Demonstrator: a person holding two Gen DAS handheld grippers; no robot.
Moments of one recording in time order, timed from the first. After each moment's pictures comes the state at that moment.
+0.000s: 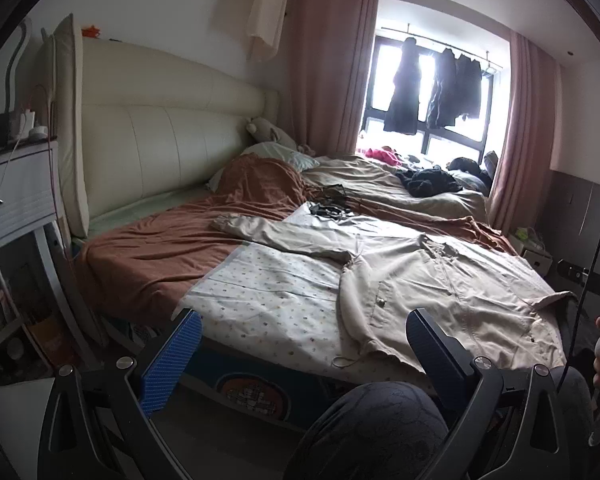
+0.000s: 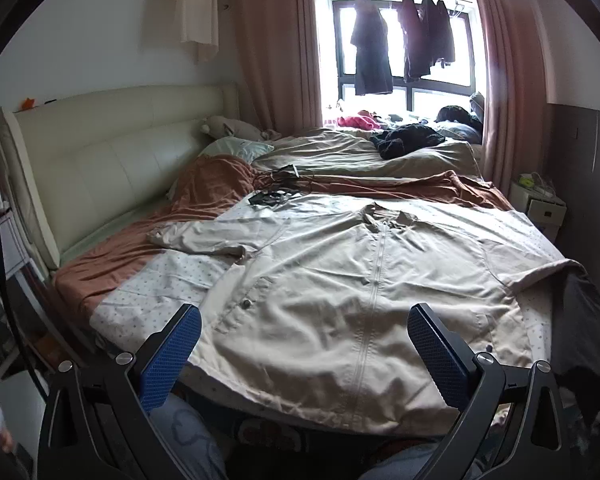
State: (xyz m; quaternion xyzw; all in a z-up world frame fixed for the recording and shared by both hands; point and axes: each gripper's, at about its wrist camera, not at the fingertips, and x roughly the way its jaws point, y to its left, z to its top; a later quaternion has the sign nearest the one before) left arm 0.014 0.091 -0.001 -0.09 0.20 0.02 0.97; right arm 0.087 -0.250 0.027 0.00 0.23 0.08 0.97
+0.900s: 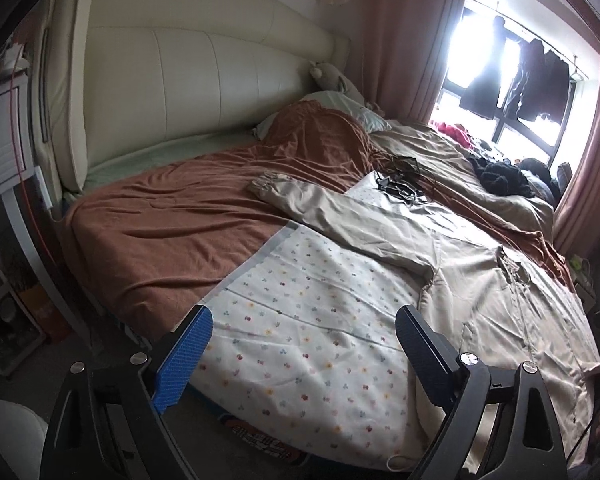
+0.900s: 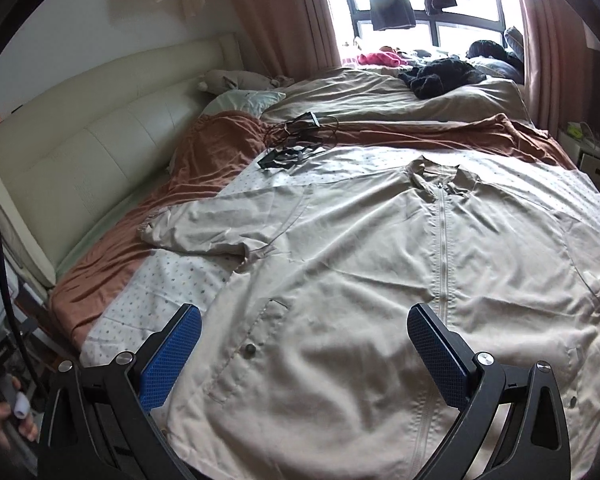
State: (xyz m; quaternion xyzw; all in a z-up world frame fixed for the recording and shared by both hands) left arm 0.226 0.171 -0.036 -0.16 0.30 0.11 0.93; right arm 0.307 -0.226 -0.012 0.05 0.34 0.13 0.93
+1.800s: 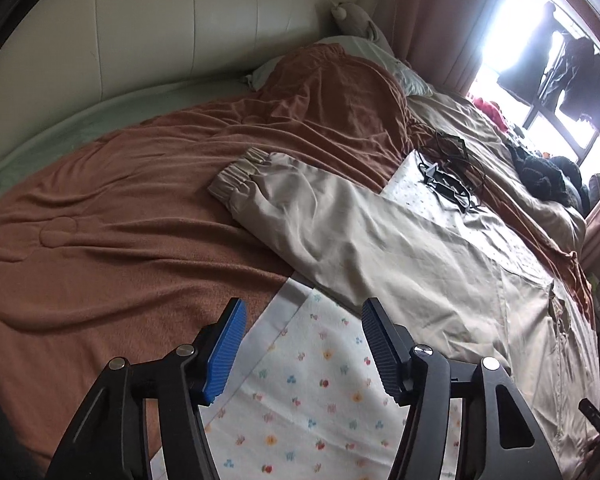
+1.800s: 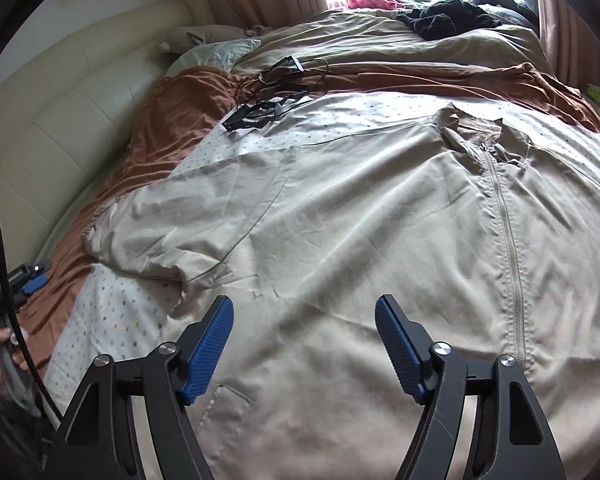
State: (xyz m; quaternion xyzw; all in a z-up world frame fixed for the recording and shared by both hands) left arm 0.497 0.258 -0.112 -0.21 0.38 0.09 0.89; right arm 0.492 -0.197 -0.105 0.07 0.42 0.12 0.90
